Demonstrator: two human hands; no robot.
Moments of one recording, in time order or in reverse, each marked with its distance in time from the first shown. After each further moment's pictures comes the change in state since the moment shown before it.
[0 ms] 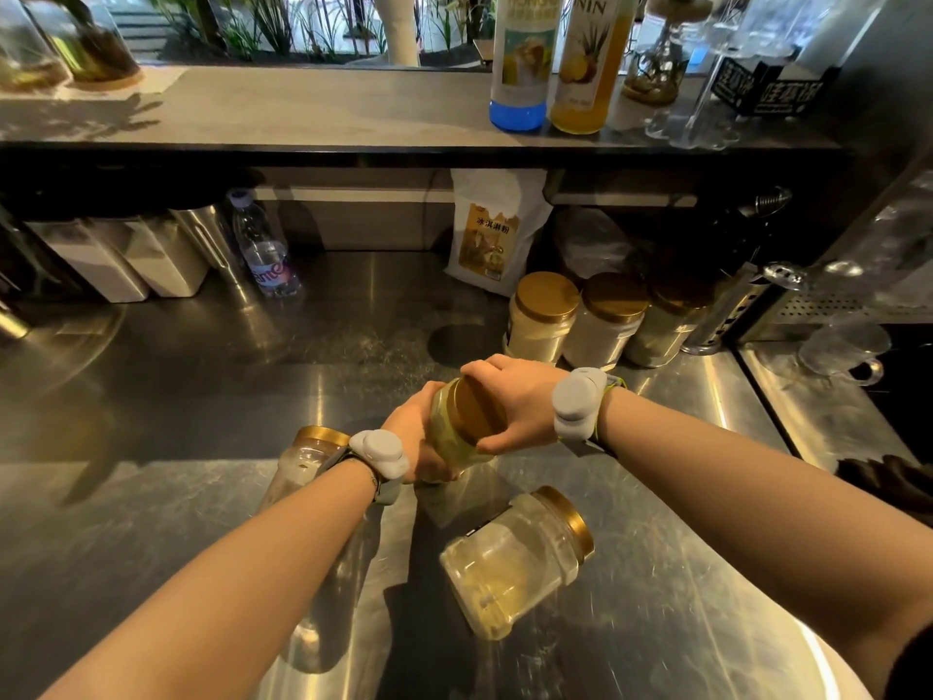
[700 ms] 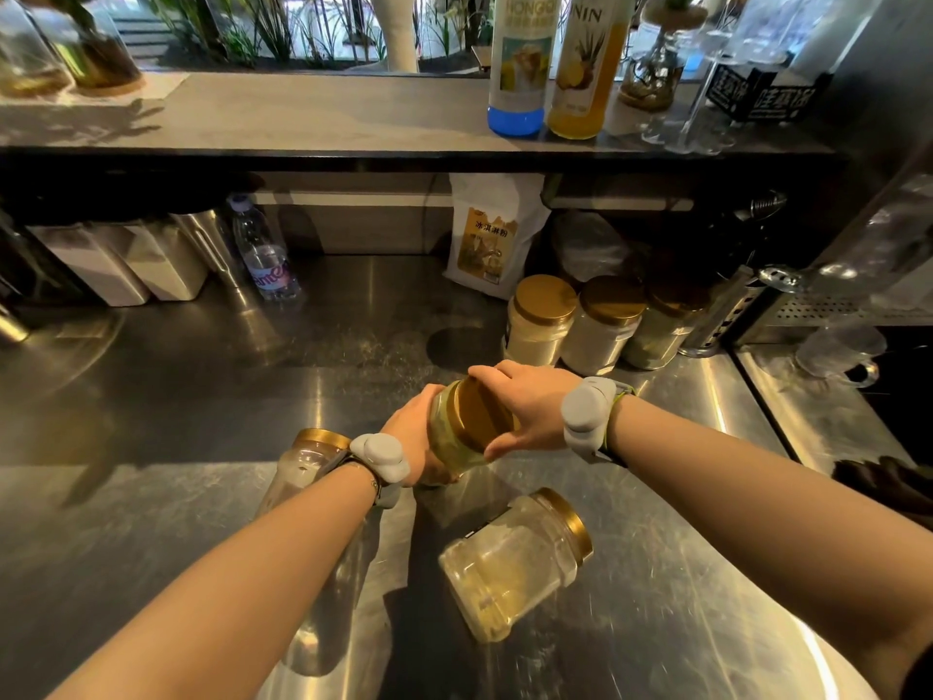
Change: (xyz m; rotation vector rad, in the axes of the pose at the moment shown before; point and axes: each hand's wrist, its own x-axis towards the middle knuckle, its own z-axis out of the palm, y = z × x) left_hand 0.008 0.021 0.005 0.373 -0.006 -0.288; right_hand -0.005 0.012 0.011 -0.081 0.019 0.024
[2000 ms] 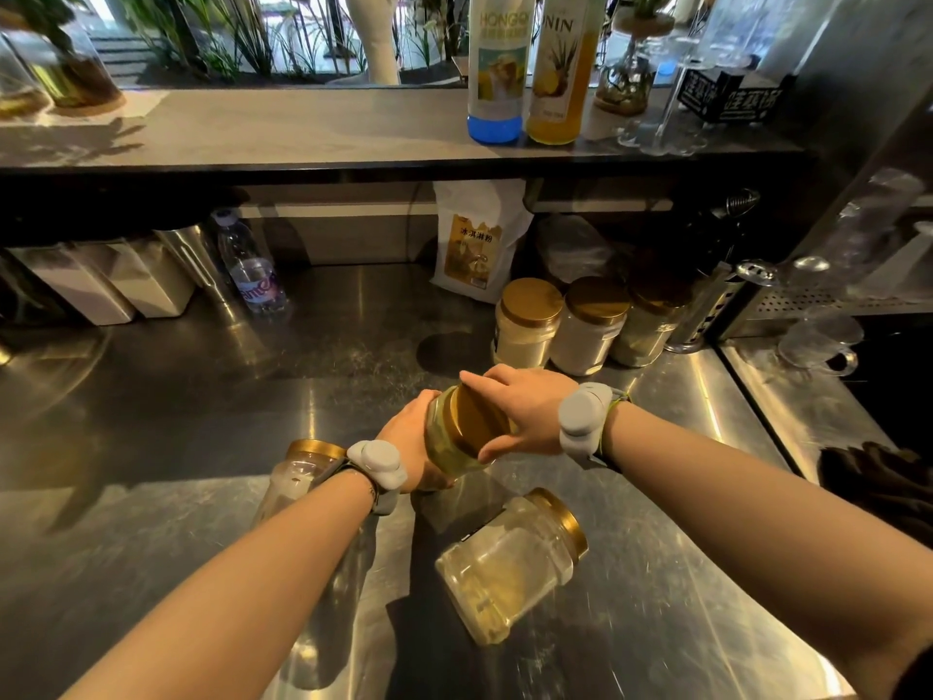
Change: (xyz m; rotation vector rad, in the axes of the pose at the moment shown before) left_hand -0.006 0.017 -0.006 0.041 -0.020 -0.020; right_hand -0.005 0.006 0.010 -0.009 0.030 0.012
